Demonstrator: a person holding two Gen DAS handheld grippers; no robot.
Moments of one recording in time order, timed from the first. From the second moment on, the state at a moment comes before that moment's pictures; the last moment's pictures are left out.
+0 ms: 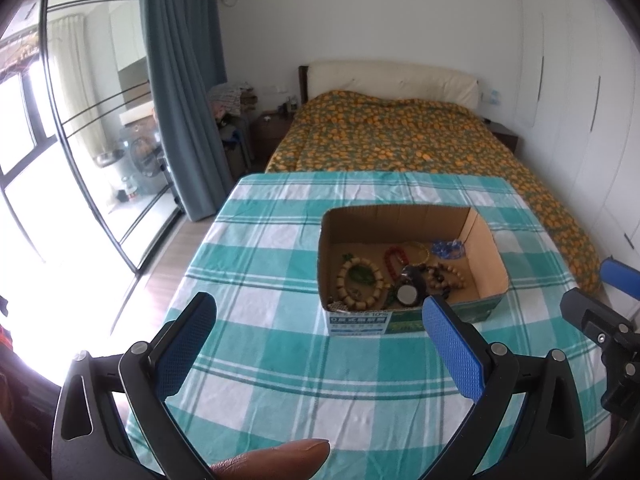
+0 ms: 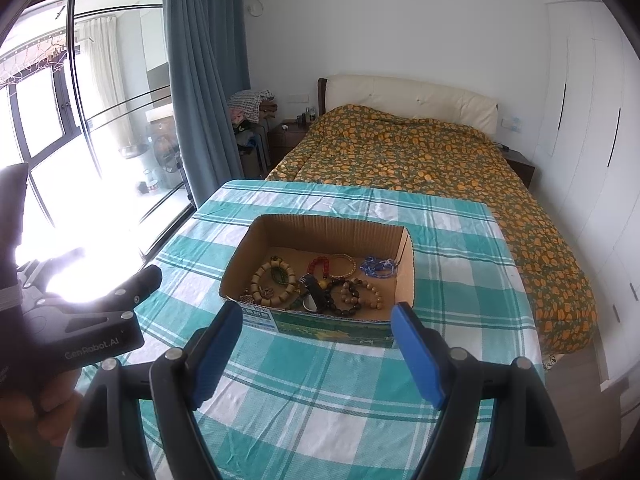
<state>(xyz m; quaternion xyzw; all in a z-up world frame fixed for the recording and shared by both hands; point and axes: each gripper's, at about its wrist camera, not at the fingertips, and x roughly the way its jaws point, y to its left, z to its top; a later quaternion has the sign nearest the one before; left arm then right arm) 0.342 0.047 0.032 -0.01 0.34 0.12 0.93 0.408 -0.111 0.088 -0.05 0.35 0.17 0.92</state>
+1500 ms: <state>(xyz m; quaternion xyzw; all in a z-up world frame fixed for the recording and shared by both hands) 0.345 0.044 0.030 -0.01 0.35 0.11 0.93 0.405 -0.115 0.088 -0.05 0.35 0.17 0.92</state>
